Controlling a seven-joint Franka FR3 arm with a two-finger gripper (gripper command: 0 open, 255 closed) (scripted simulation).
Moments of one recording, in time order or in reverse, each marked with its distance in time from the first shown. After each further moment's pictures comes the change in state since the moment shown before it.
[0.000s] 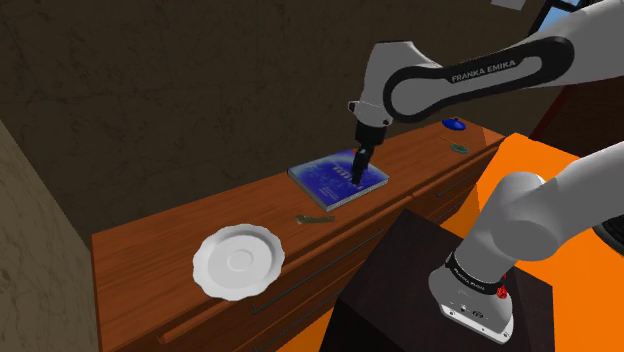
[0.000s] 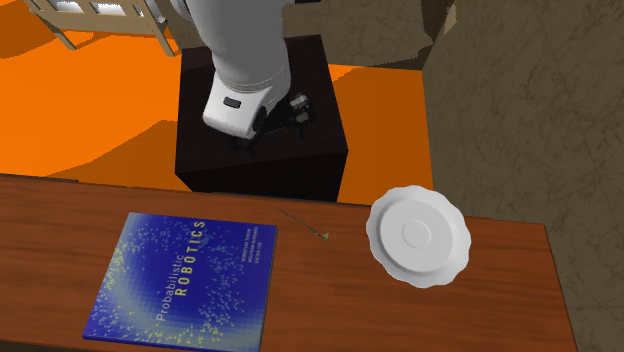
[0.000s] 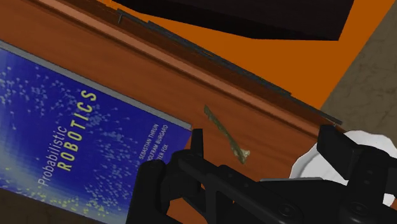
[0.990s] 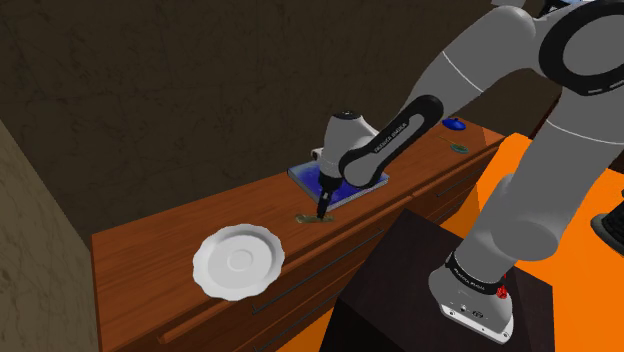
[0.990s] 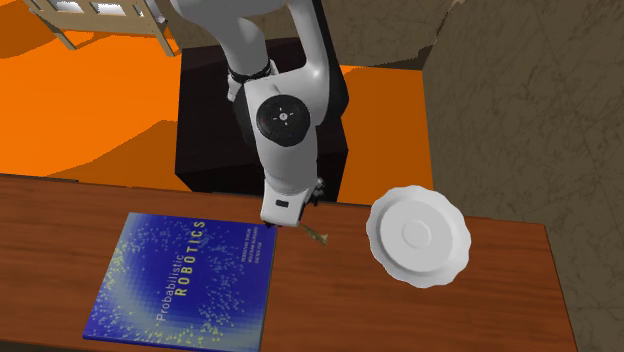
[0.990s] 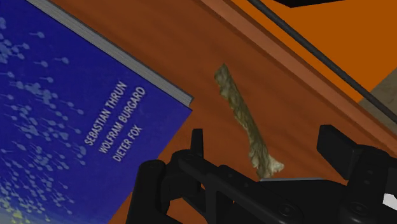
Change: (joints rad) arm 0.001 0.573 0.040 0.019 -0.128 0.633 -0.026
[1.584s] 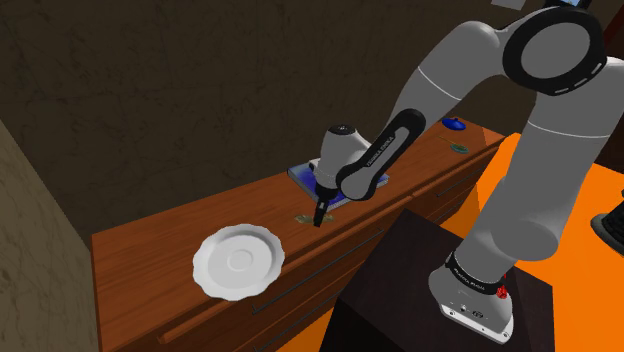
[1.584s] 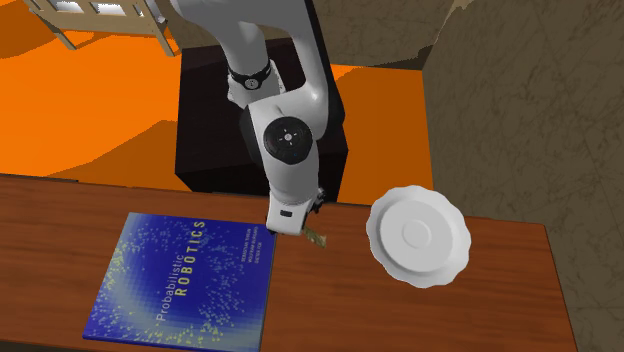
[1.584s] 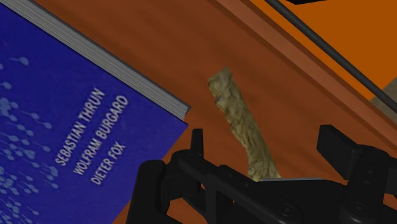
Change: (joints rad) arm 0.007 0.130 -0.014 0.018 -0.052 0.115 0.037
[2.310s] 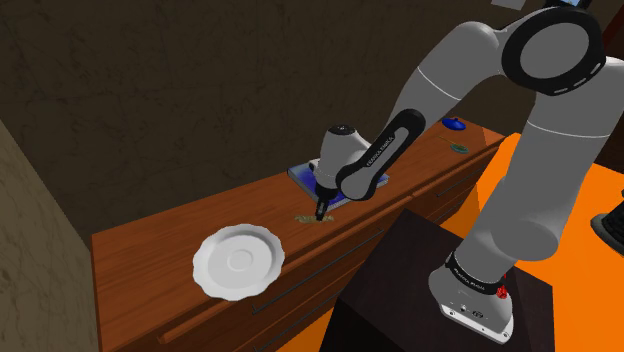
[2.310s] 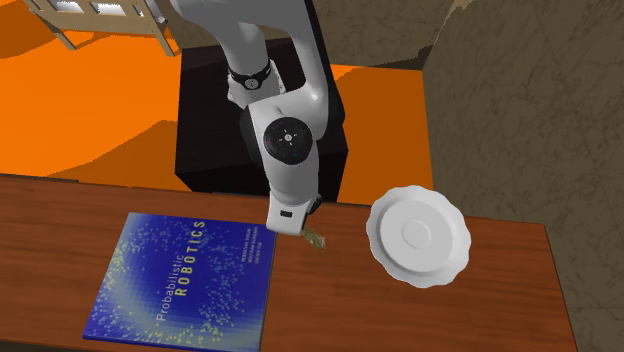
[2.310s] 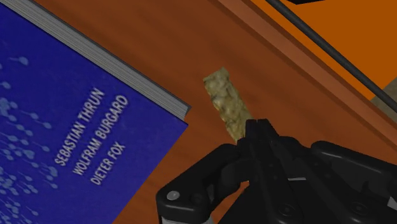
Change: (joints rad) arm 0.000 0.003 -0.001 0.001 -0.001 0.002 0.001
